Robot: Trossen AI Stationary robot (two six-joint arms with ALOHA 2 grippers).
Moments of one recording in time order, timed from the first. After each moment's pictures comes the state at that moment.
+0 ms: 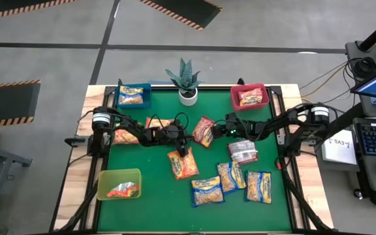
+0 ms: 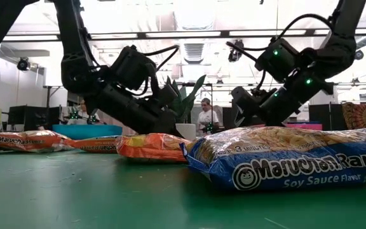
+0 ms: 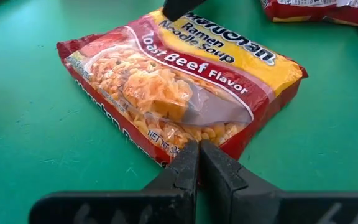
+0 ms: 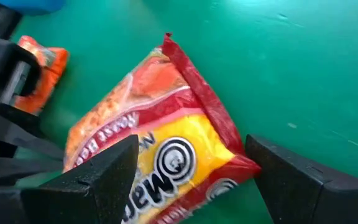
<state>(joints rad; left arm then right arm) 0.11 2.01 0.71 0.79 -0.14 -0.09 -0.21 1.63 0.46 0.52 0.26 0.95</state>
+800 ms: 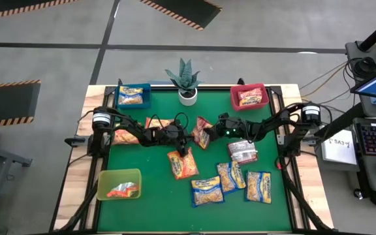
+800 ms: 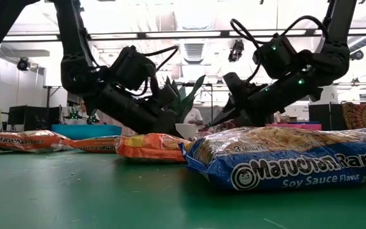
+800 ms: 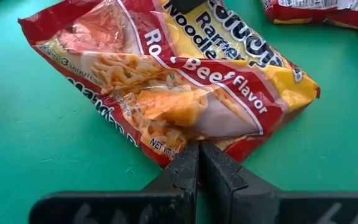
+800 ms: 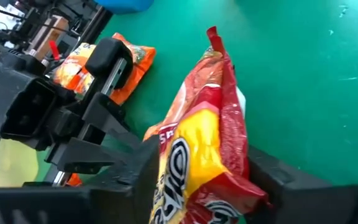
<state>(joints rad) 0.11 2.01 0.71 0.80 -0.14 -0.11 -0.21 1.72 0.48 0.82 0.10 0.84</state>
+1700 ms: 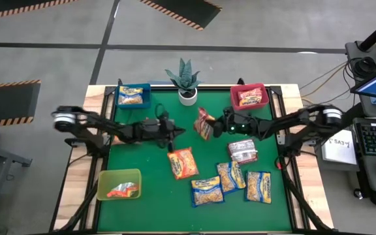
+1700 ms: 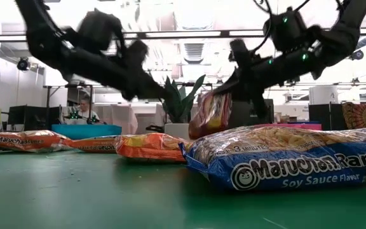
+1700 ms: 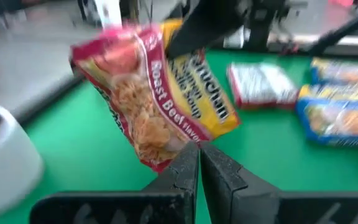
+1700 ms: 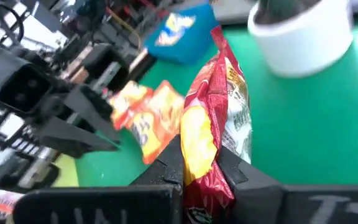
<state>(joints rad) 0.11 1.55 0.51 0.78 -0.14 -0.01 -0.21 1.47 0.48 0.75 0.14 0.72</state>
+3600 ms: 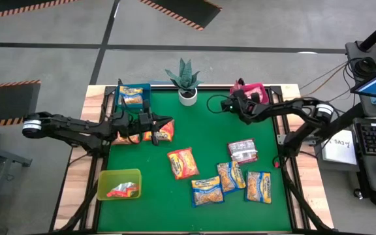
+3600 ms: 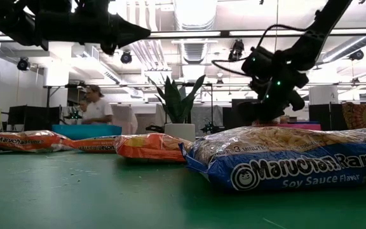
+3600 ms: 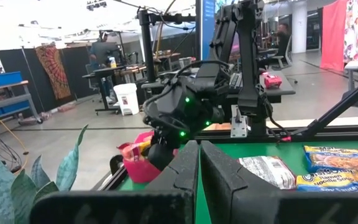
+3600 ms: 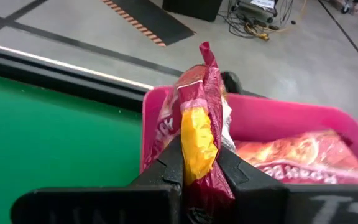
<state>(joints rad) 0.11 1.09 0.42 0.77 -0.15 0.15 -0.50 1.59 0.66 0.13 0.84 0.44</state>
